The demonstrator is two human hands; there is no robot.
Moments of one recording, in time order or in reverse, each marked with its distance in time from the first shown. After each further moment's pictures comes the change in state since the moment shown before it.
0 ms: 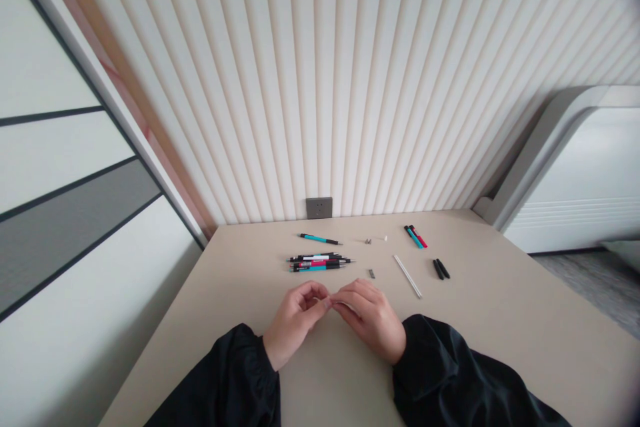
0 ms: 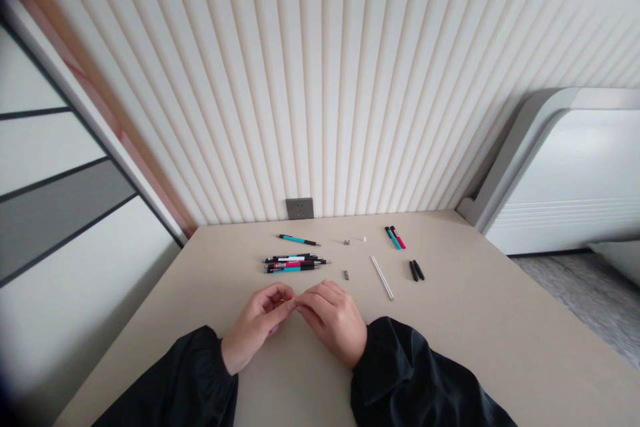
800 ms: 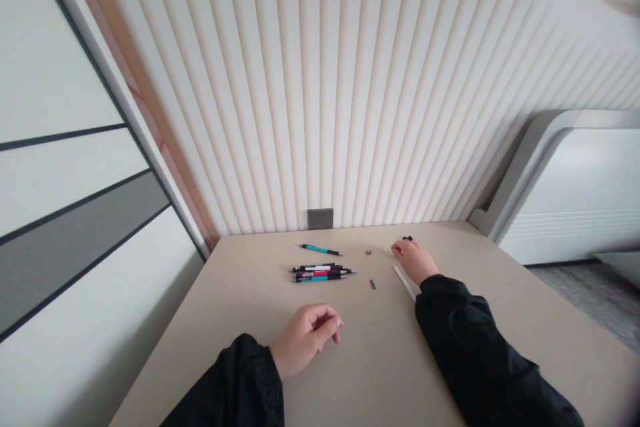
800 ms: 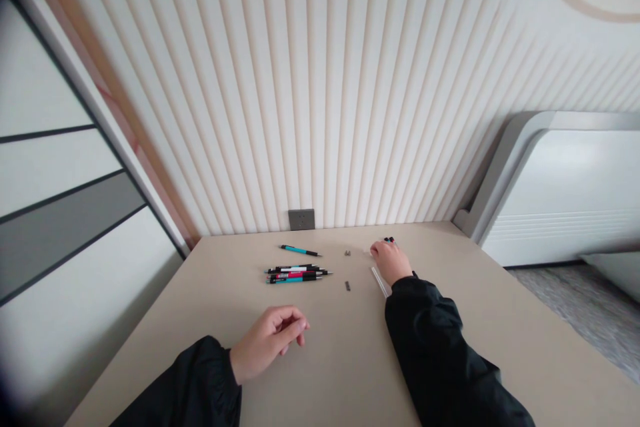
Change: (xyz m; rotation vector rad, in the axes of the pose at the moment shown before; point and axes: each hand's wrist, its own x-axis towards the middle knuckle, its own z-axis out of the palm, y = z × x) left_hand -0.003 -0.004 -0.002 0.226 -0.209 -0.002; right_hand 0.017 0.145 -0.076 -0.572 -0.189 0.674
